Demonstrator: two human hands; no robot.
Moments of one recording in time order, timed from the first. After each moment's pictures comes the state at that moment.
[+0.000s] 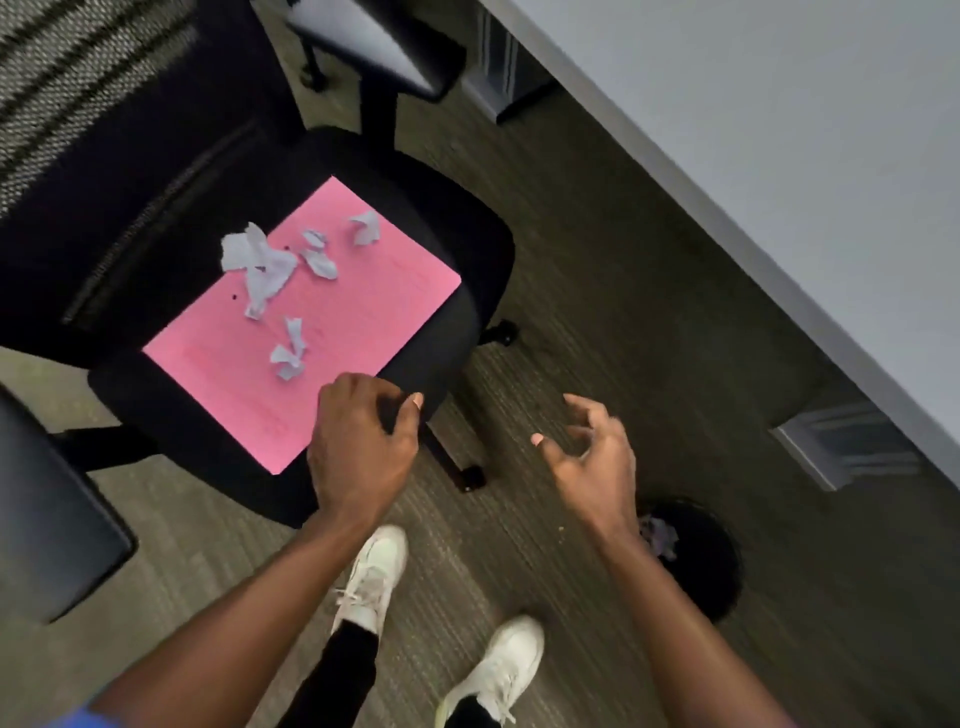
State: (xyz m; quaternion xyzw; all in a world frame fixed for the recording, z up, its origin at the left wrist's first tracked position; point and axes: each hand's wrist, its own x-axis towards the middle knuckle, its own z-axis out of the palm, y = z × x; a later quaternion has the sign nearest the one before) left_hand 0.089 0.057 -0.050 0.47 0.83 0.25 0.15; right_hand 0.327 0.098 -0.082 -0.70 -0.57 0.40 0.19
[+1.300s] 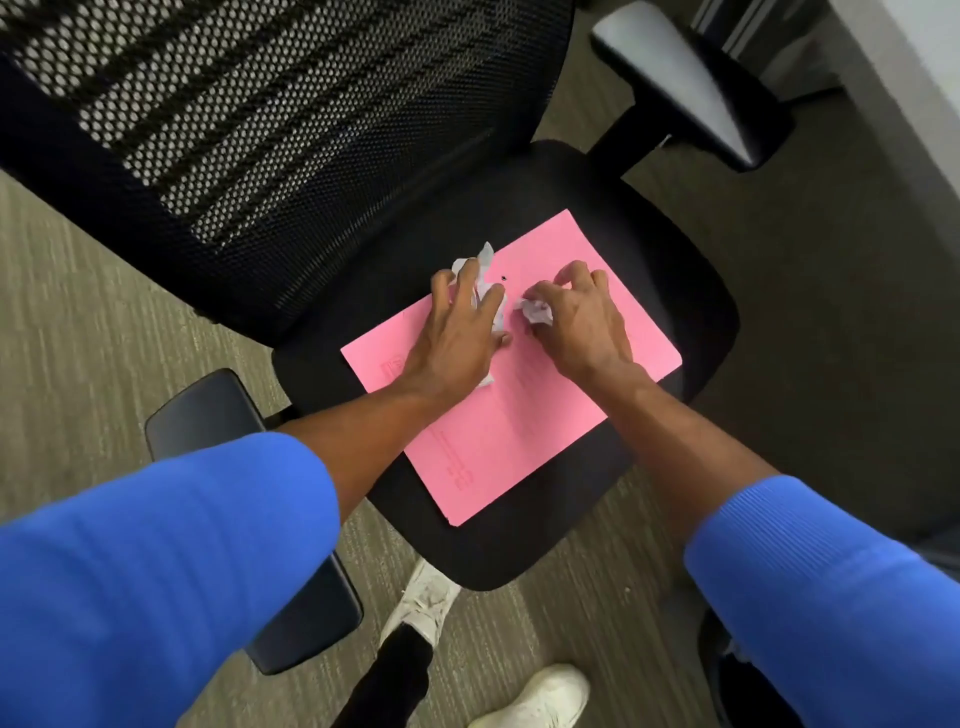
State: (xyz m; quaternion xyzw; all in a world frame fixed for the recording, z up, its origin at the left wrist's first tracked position) left_hand -0.132 0.169 -0.115 0.62 0.79 0.06 0.02; right_hand 0.005 0.261 -0.079 -0.46 -0.87 0.17 -0.01
